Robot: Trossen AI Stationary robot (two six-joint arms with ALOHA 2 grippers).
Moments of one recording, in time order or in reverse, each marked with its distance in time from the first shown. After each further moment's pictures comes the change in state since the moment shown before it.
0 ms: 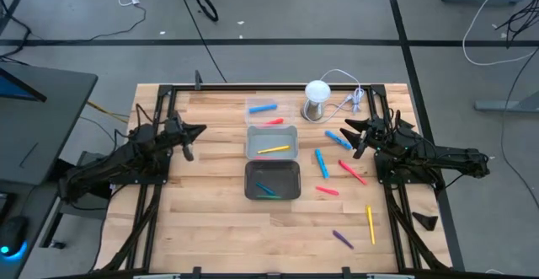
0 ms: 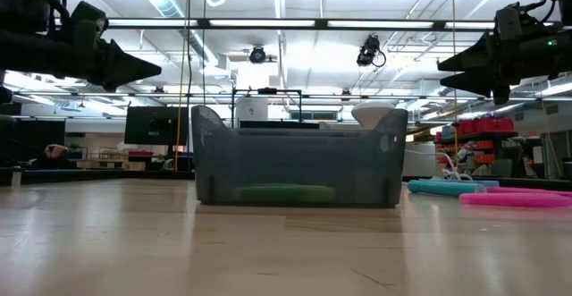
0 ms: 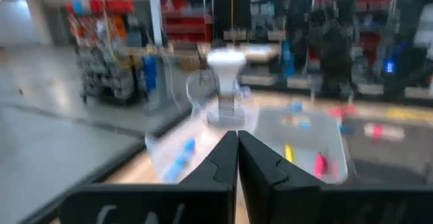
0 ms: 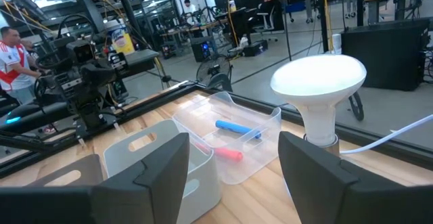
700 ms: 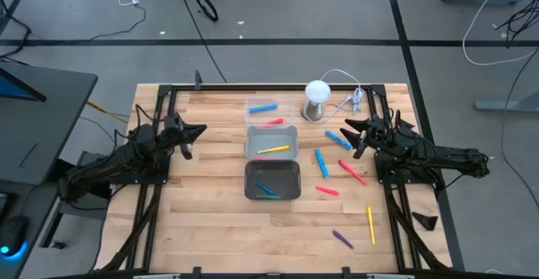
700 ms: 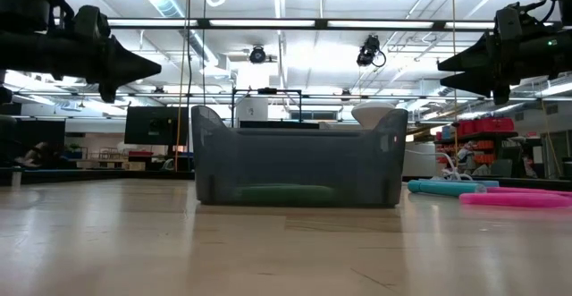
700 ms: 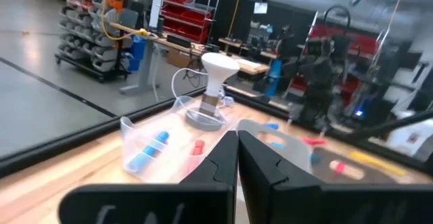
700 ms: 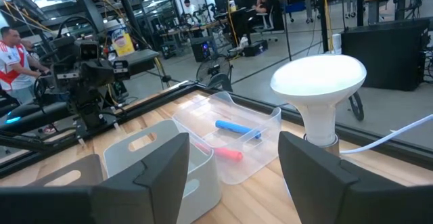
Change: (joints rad) left arm 0.000 0.006 -0.002 0.032 0.007 -0.294; right arm 0.000 0.000 0.000 0.000 0.000 0.000
